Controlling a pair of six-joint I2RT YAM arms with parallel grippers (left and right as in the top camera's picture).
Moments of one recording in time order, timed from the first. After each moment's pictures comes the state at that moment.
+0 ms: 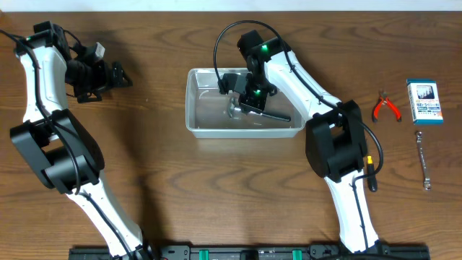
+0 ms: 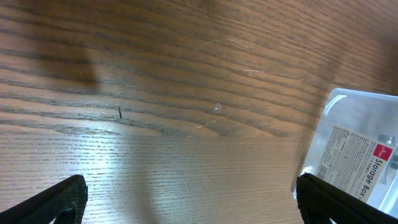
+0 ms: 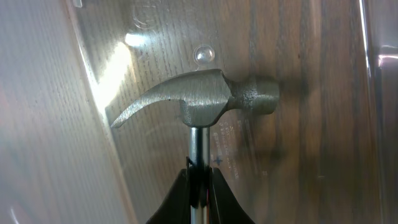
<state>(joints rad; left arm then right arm) 0.37 2.22 1.98 -1.27 0.42 0.16 0.48 2.40 2.08 -1.22 -0.30 -0.82</state>
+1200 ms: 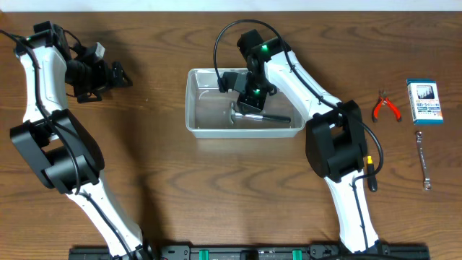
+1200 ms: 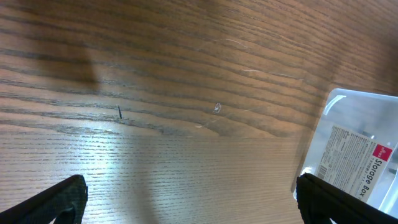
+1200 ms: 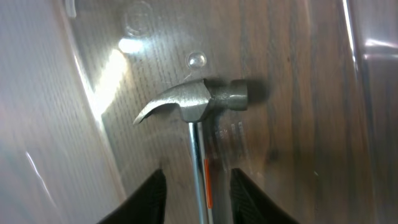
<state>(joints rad) 0.37 2.22 1.98 -1.27 0.42 0.16 0.48 2.40 2.08 -1.20 -0.30 -0.78</state>
